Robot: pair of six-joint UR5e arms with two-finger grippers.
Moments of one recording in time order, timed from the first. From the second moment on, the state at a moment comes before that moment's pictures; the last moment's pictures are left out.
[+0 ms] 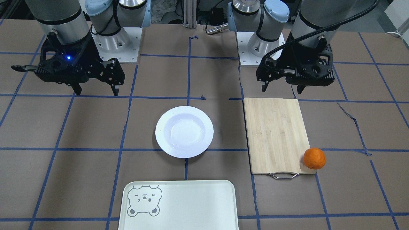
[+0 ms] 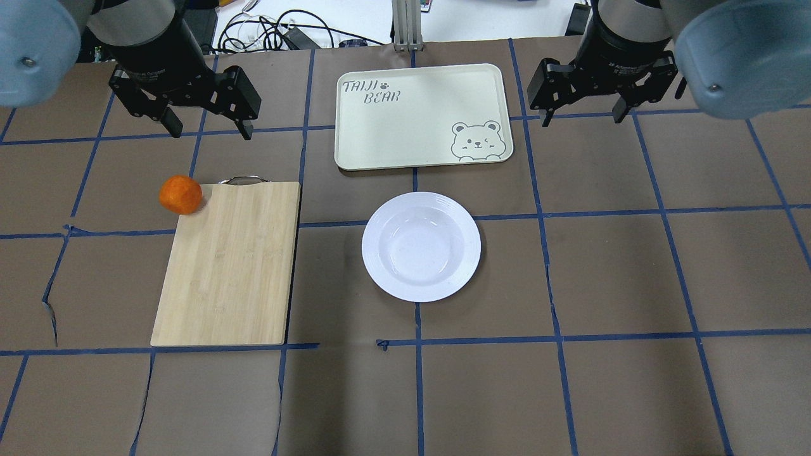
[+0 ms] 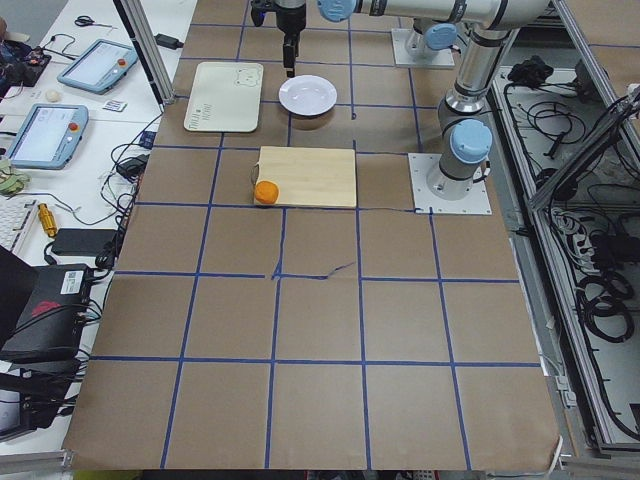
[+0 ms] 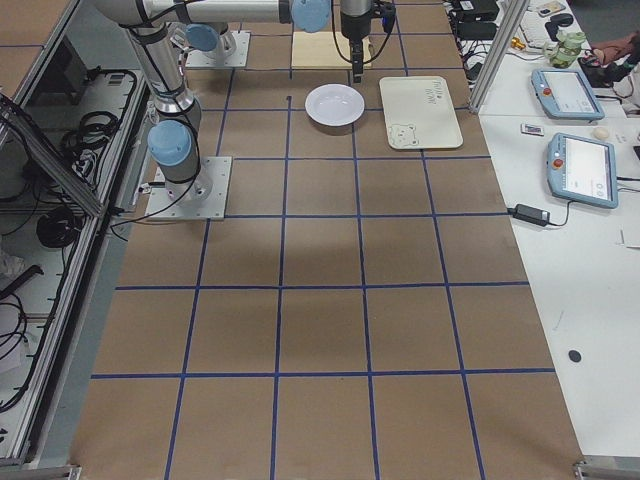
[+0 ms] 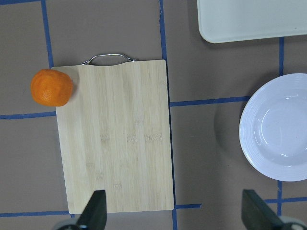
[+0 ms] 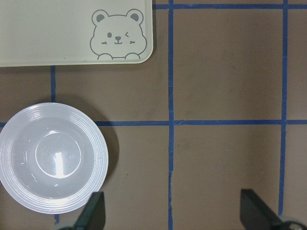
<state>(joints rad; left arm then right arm) -1.58 -1.64 -1.46 -1.61 1.60 0.06 1.61 -1.54 1.55 -1.70 -1.58 0.04</state>
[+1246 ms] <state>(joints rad) -1.58 -1.65 -1.47 -1.60 1.61 0.07 1.61 -1.54 1.55 -1.69 -1.58 0.04</state>
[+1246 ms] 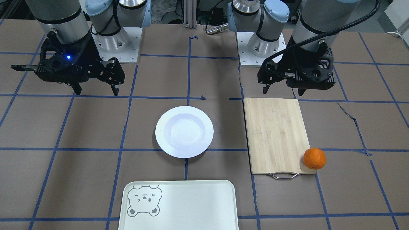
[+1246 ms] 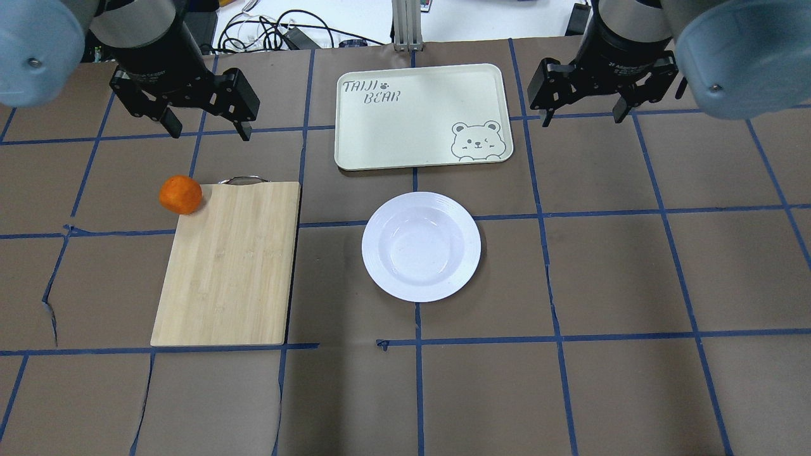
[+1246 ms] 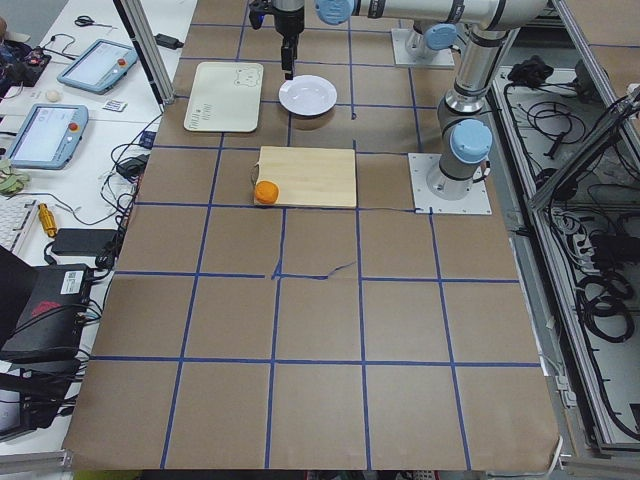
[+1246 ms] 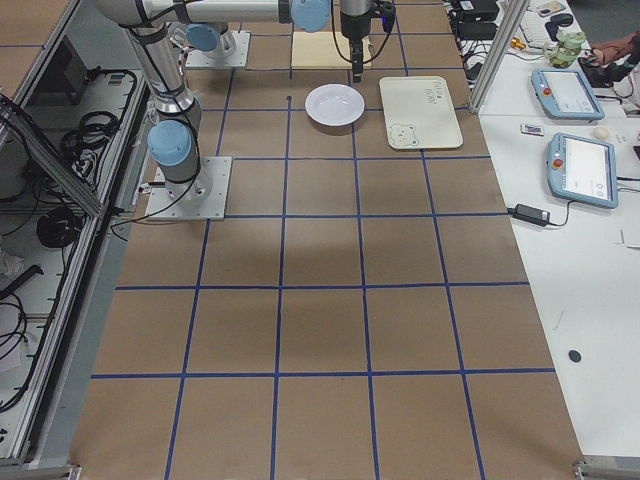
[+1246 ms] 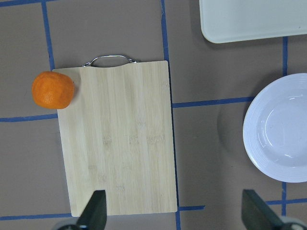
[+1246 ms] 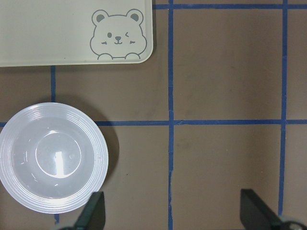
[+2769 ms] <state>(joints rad) -1.27 -1.95 -1.68 -1.08 1.68 0.70 1.61 -1.54 1.56 -1.69 -1.58 0.03</state>
